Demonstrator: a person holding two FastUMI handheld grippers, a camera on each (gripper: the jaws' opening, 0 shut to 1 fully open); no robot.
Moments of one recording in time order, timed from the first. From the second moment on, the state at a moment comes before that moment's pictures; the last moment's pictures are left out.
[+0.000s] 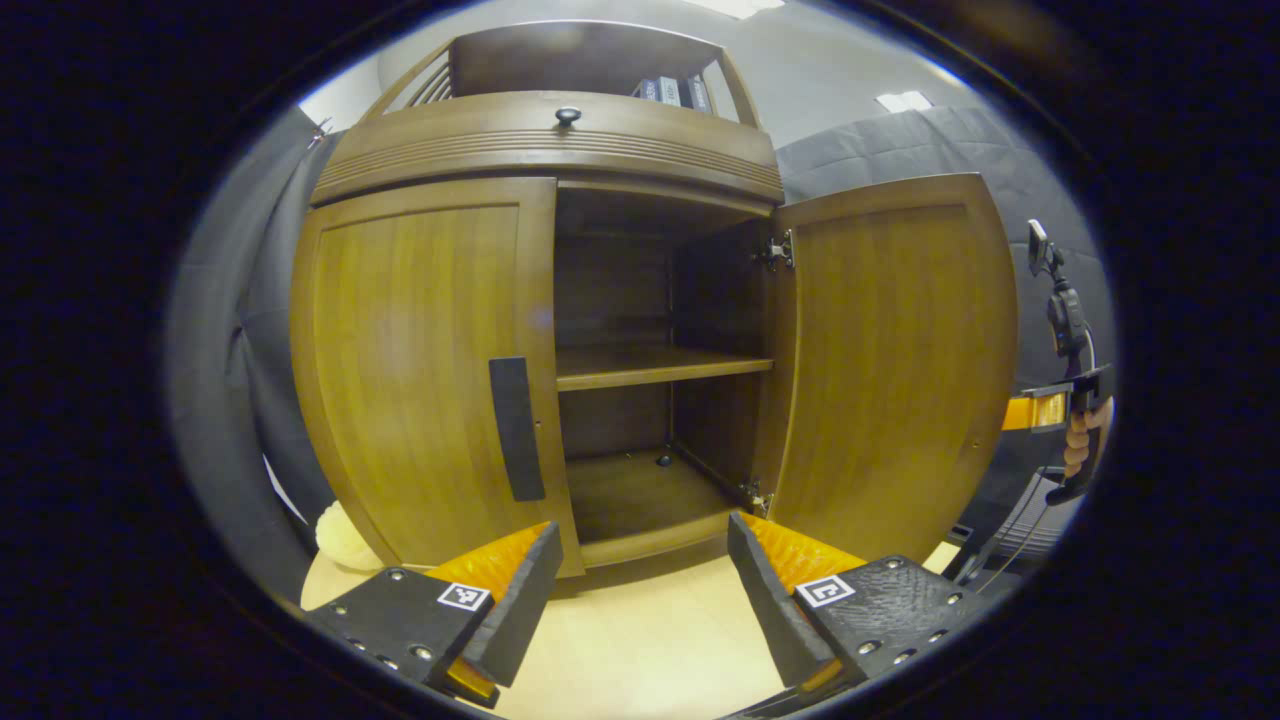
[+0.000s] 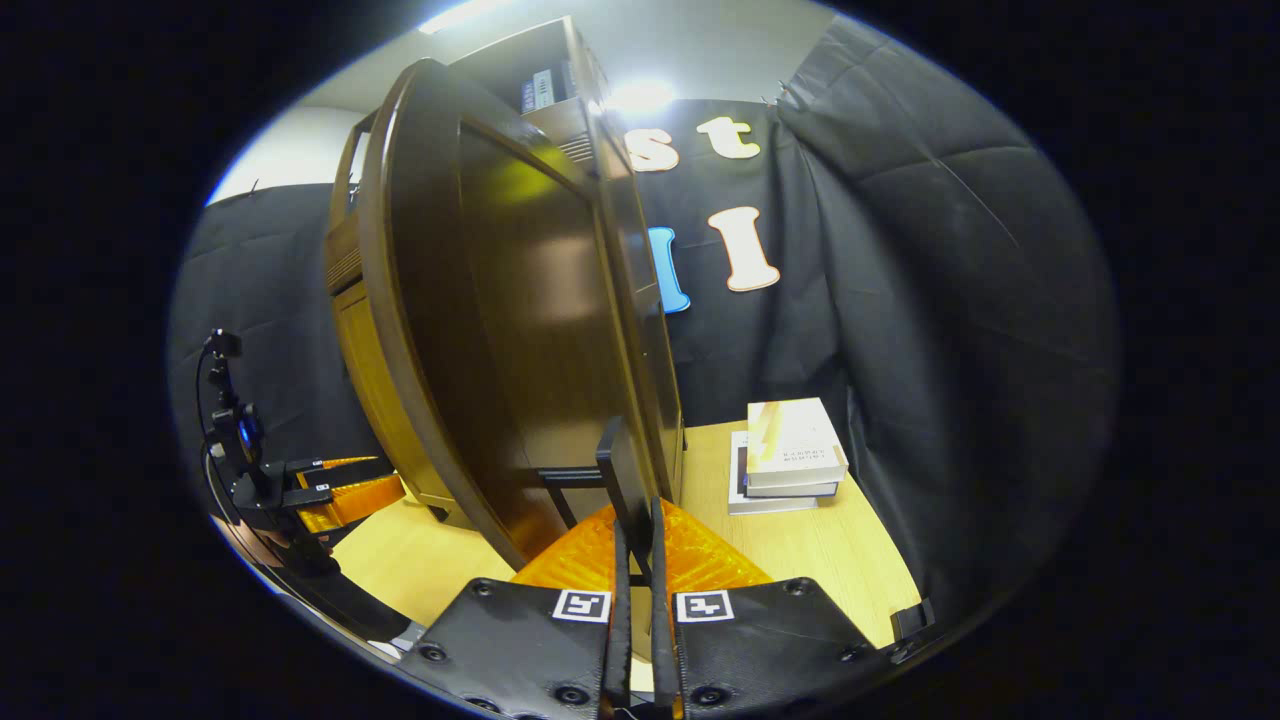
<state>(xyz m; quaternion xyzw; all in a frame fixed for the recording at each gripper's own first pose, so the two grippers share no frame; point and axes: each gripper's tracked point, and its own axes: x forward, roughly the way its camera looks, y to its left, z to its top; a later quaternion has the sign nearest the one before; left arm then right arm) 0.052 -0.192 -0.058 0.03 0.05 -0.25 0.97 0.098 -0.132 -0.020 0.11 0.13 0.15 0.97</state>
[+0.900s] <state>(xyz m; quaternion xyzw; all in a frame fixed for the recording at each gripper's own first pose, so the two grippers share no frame) 0.033 -0.176 -0.052 0.02 0.03 -0.24 0.97 0.024 -0.143 -0.010 0.11 0.12 0.08 0.98</state>
